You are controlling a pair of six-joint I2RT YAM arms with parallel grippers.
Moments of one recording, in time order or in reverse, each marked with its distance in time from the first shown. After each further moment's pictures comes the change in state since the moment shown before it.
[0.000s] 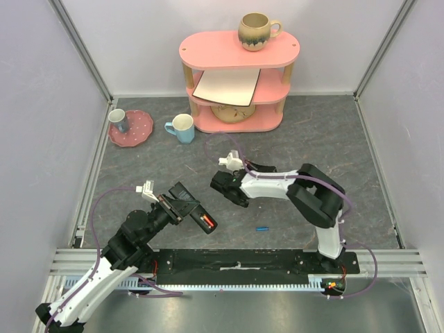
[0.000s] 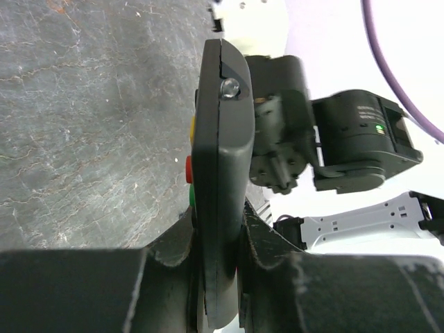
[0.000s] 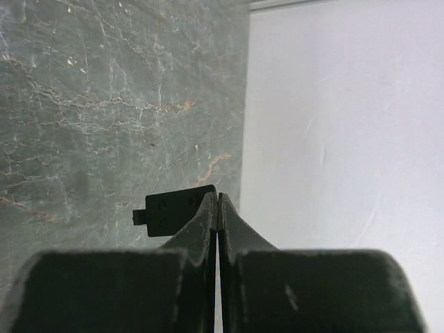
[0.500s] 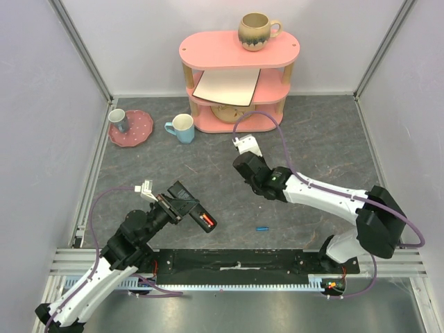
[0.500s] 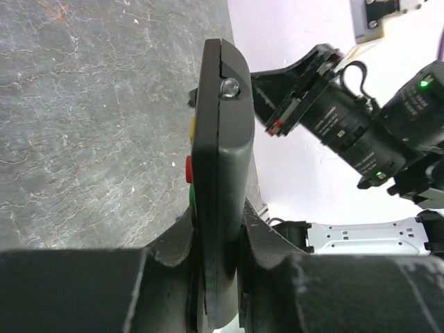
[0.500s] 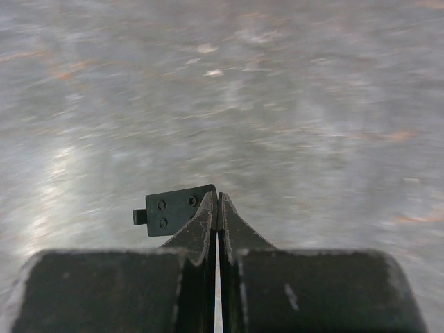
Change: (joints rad) left arm 0.000 0.000 0.019 -0.011 -0.009 0.000; right arm -0.064 -0.447 -0.197 0.371 -0.777 0.101
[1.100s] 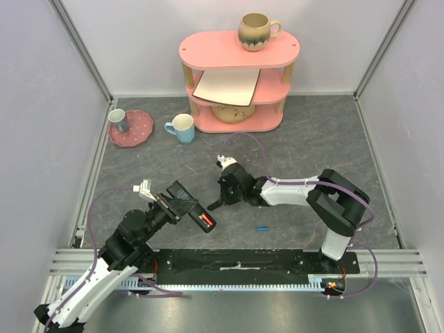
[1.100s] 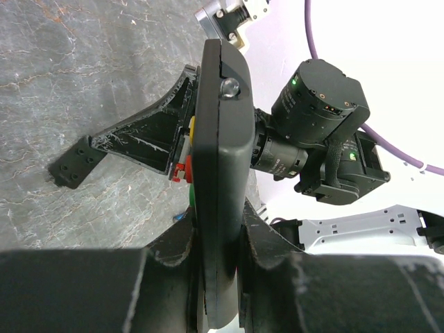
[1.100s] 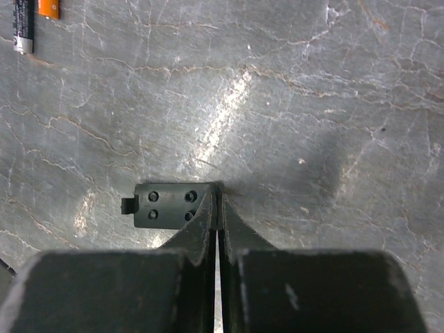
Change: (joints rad) left arm 0.000 0.000 0.026 -0.028 0.000 0.000; right arm 0.016 0.306 -0.058 0.365 -0.522 0.229
